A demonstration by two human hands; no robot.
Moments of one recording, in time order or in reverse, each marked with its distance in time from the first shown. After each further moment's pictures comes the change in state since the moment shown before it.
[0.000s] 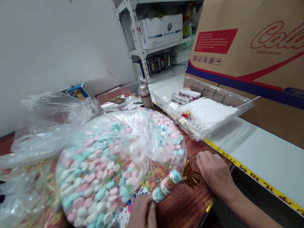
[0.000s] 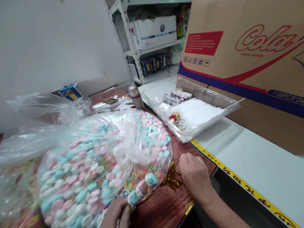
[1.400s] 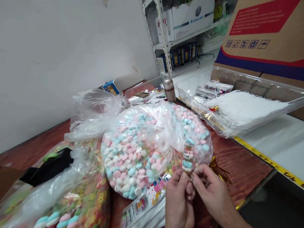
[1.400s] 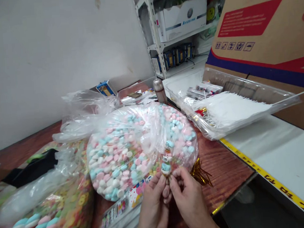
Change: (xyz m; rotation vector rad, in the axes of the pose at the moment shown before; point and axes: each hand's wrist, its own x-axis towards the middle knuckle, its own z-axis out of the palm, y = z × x) left_hand 0.013 0.032 0.041 -1.151 0.028 -0.719; right_hand -0.028 -0.109 -0.010 1.371 -0.320 0.445
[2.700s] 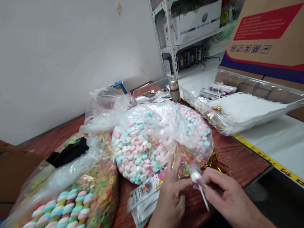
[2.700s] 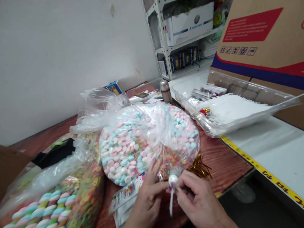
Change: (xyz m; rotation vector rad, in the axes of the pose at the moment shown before) left_hand -0.041 0.040 -0.037 1.256 -0.441 0.587; right_hand -0.029 -0.049 -0.039 -0.175 -0.286 -0.159
